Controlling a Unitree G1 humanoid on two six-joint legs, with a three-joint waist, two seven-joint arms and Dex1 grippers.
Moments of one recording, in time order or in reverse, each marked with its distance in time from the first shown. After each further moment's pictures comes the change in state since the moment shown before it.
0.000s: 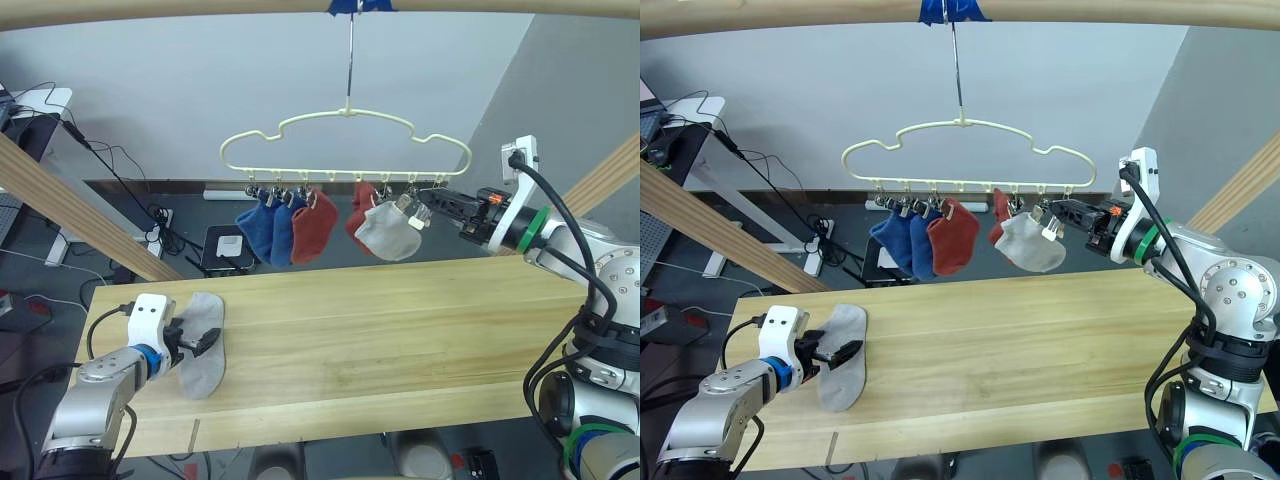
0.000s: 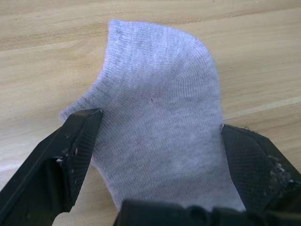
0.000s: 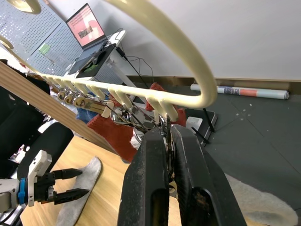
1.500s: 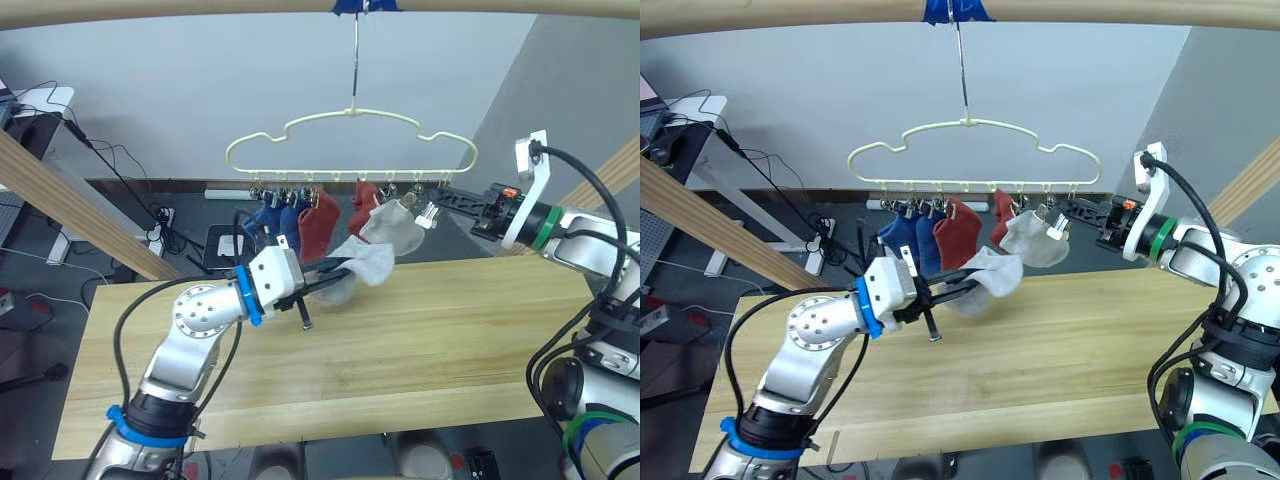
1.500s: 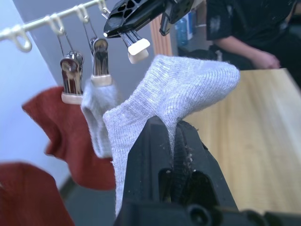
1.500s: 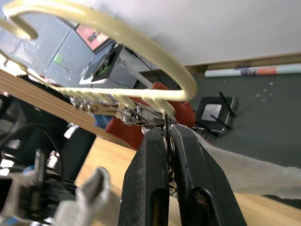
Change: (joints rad) left arm -0.304 -0.195 -0.371 -0.262 0.164 -0.763 -0.288; right arm -0.082 0.008 -0.166 0.159 0.295 0.202 -0.234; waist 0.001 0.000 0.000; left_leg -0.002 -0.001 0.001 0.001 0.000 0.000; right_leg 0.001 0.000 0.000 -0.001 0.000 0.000
